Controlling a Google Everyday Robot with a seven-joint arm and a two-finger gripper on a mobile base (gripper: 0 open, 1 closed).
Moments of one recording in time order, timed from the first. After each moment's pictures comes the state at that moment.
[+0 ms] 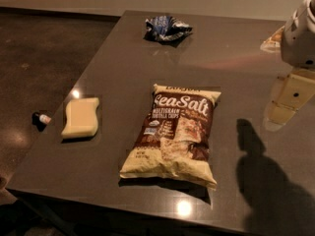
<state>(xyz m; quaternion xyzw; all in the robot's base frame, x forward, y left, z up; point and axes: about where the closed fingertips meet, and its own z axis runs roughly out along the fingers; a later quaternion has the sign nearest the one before) 0.438 -0.217 0.977 -0.60 0.78 -0.03 0.16</state>
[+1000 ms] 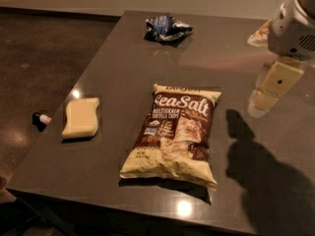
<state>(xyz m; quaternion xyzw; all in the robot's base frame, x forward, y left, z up) 0.466 -0.202 0.976 -0.60 0.77 0.00 0.18</state>
